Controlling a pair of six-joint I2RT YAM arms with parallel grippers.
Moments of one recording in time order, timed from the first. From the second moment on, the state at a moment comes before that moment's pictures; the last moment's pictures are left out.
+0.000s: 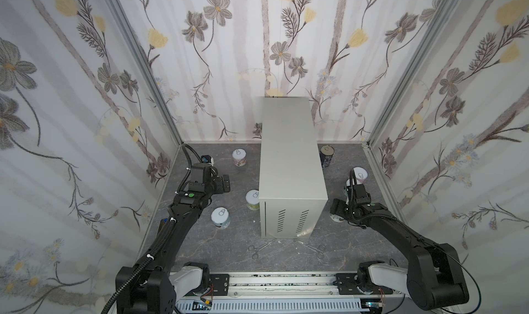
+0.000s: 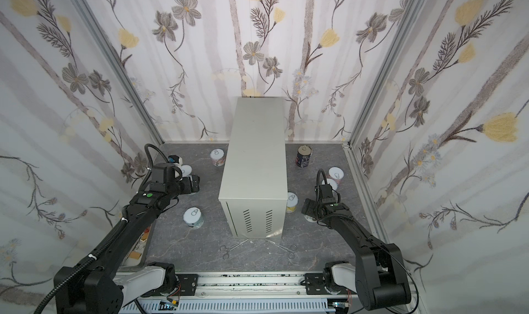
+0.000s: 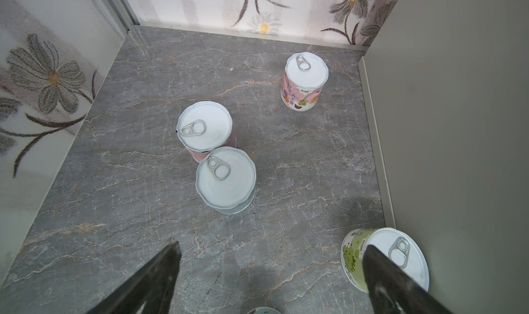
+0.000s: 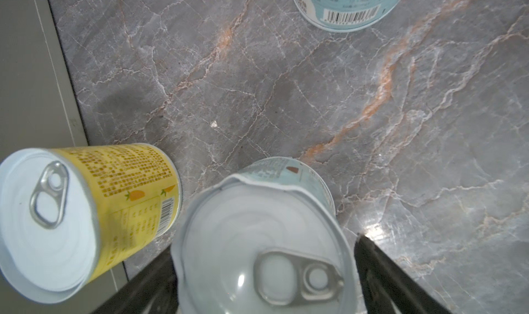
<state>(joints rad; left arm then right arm) -0.15 1.14 0.88 -0.42 -0.06 -0.18 0.16 1.24 0.60 -0.44 0.03 0.53</state>
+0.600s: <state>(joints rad) -0.16 1.16 0.90 -0.43 -0.04 -0.20 0.16 1.29 0.60 -0.38 0.08 0.49</state>
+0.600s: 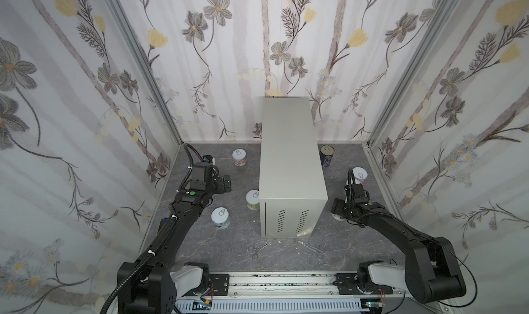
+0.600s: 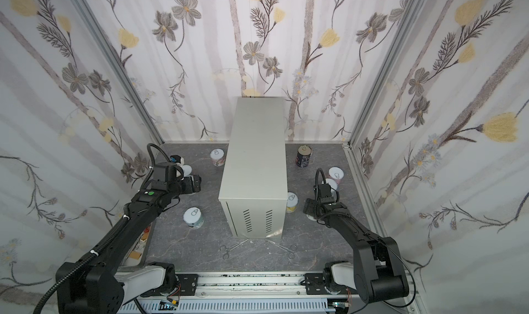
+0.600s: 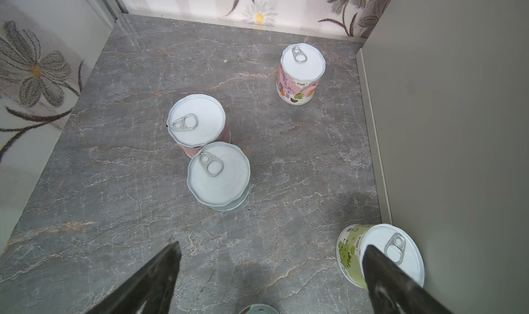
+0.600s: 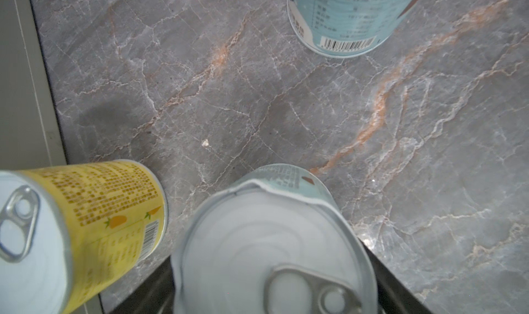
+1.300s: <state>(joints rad) -0.16 1.16 0.90 -0.43 -0.04 -0.22 0.18 1.29 0.56 -0.34 0.14 0.44</state>
